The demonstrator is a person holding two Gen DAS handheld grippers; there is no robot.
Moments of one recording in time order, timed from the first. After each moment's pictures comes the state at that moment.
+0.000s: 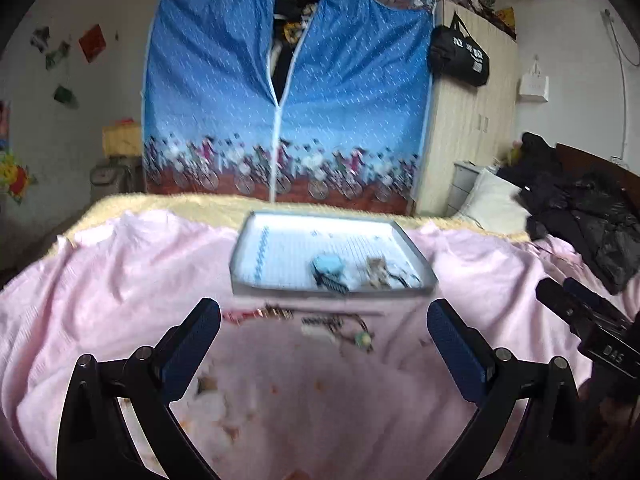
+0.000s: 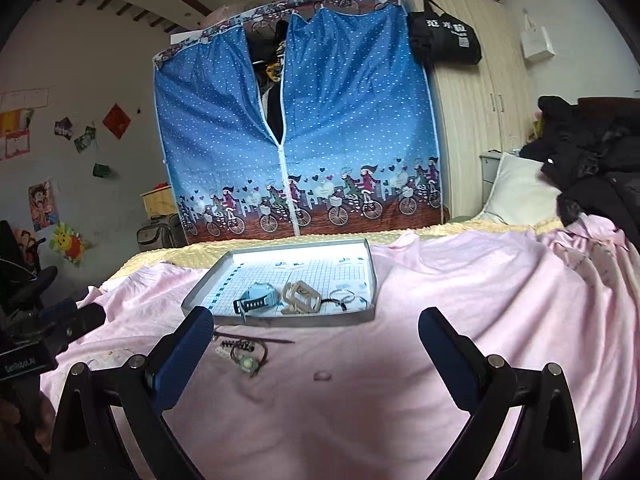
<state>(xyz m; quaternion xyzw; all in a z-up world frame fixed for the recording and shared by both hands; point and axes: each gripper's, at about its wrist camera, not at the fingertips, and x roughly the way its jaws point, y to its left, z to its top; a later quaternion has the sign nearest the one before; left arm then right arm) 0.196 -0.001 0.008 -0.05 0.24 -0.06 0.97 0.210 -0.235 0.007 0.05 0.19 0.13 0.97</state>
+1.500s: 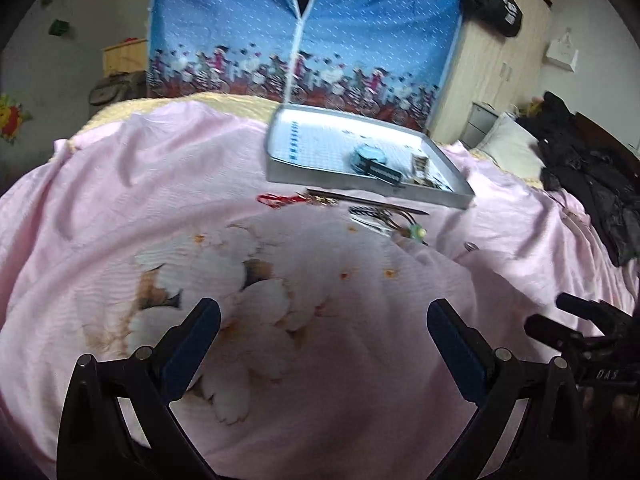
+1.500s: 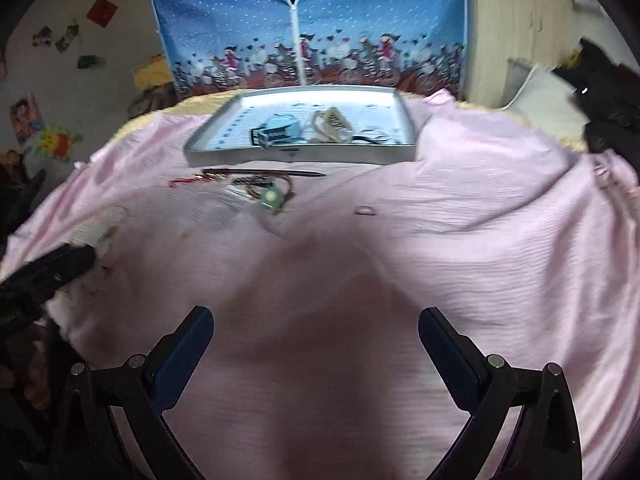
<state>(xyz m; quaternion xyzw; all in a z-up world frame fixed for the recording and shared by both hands) 0.199 0.060 -0.060 -0.08 0.37 -0.07 0.92 0.216 -0.175 -0.069 0.00 0.42 0.15 0.89</state>
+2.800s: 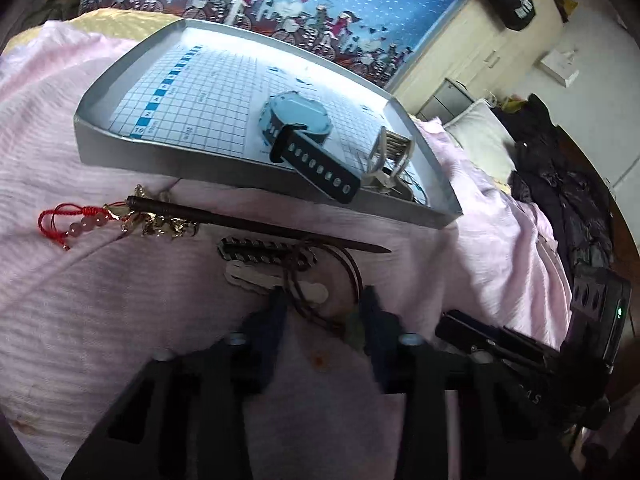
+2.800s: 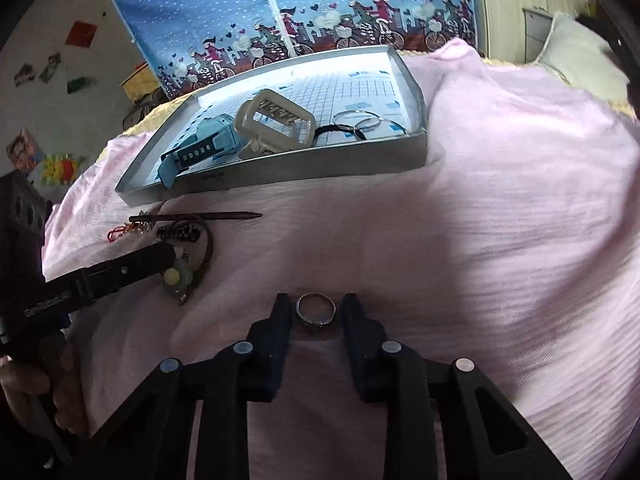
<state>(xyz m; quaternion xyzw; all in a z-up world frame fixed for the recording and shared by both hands) 0.367 0.014 -0.111 -0.19 0.45 -0.17 0.86 0.355 -0.209 -0.125 0.06 0.47 0.17 0.86</state>
